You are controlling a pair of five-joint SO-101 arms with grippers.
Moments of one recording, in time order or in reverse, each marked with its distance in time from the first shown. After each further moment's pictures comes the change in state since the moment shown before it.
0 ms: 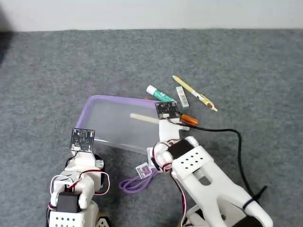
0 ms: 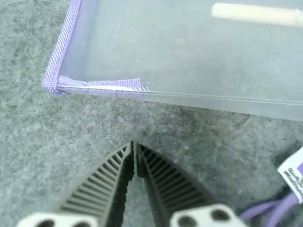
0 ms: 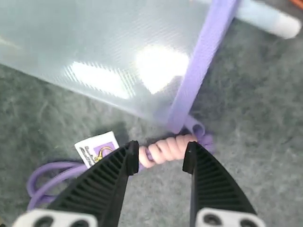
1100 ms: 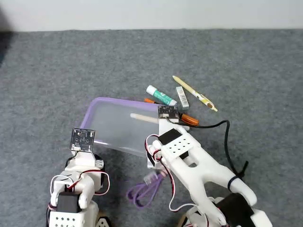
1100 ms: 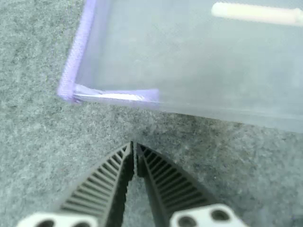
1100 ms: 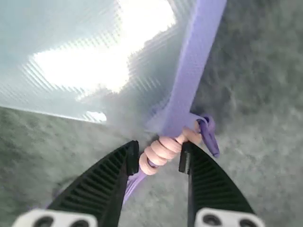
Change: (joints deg) left arm 0.0 0.0 0.0 0.0 0.0; right arm 1.4 15.6 -6.4 8.5 -7.2
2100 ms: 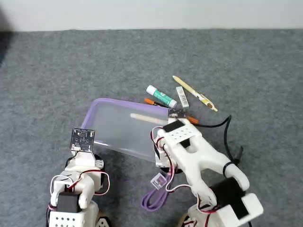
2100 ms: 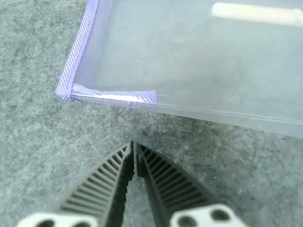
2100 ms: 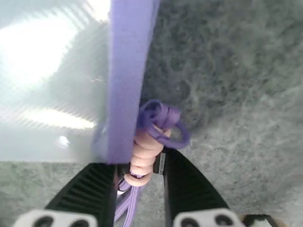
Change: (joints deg) left arm 0.0 0.0 0.0 0.0 0.0; right arm 6.1 9.6 -7.0 4.4 1.4
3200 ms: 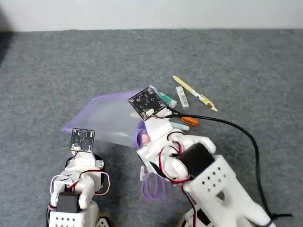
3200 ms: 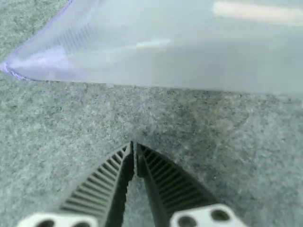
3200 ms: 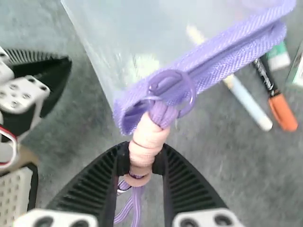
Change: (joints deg) left arm 0.0 0.0 0.0 0.0 0.0; right arm -13.7 -39.2 -10.1 9.2 27.4
